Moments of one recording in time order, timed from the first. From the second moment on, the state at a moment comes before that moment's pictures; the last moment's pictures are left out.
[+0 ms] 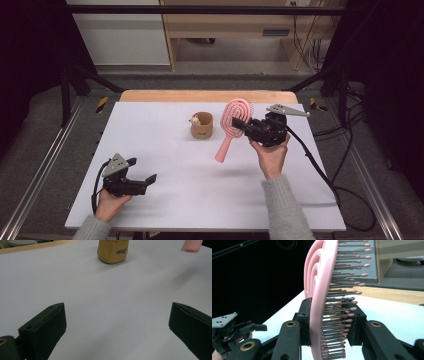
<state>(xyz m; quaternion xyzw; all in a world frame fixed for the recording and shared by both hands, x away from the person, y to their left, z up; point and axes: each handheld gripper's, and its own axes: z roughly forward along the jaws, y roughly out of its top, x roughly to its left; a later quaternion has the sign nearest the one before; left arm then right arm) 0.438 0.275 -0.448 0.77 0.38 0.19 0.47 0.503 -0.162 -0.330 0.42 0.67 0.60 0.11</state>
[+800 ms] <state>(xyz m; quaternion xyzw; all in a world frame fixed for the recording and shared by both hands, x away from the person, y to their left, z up) 0.438 0.284 -0.452 0.77 0.38 0.19 0.48 0.523 -0.148 -0.323 0.43 0.66 0.60 0.14</state>
